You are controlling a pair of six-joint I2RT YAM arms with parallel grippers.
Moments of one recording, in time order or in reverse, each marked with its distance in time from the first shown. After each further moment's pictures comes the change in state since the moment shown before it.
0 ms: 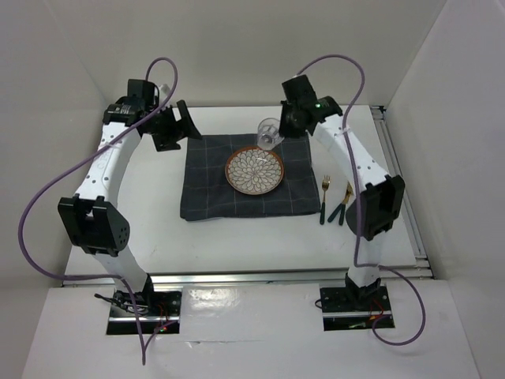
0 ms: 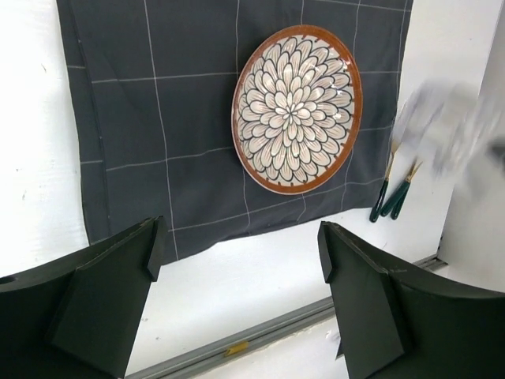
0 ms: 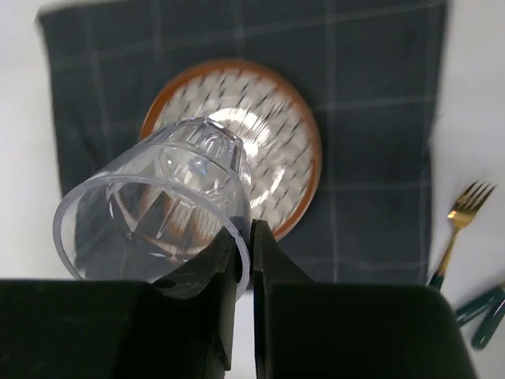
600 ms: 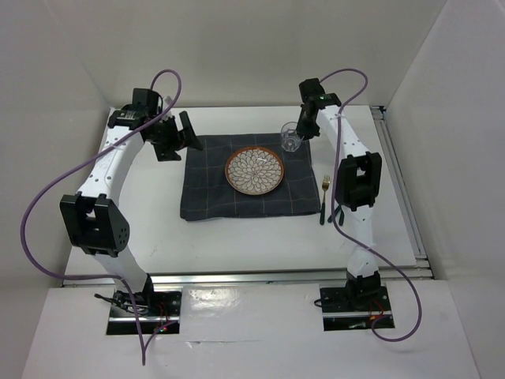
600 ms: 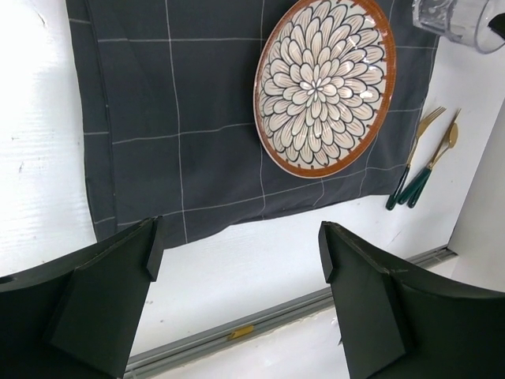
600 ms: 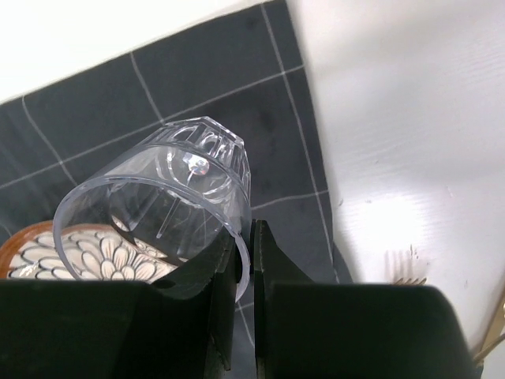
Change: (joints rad) left arm -0.003 -0.017 -0.103 -0.002 -0.003 0.002; right arm -0.259 0.479 0.344 -0.056 0.049 0.001
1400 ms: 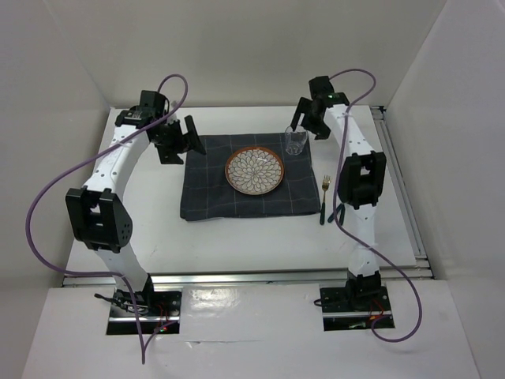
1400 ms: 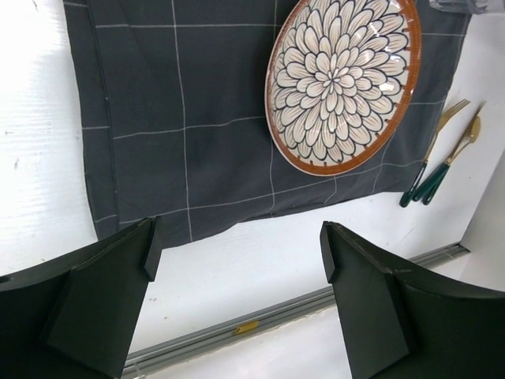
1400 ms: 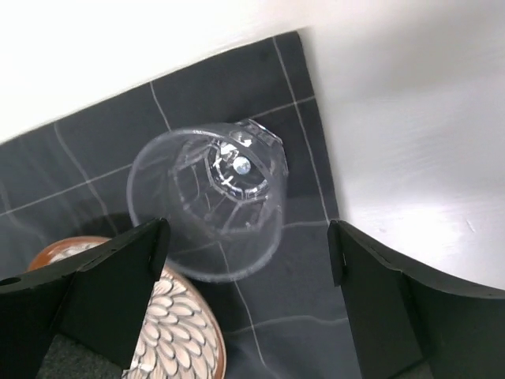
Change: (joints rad) left arm -0.021 0.045 -0.002 -0.011 -0.009 0.004; right arm -0.051 0.058 0.058 0.042 -0.101 0.010
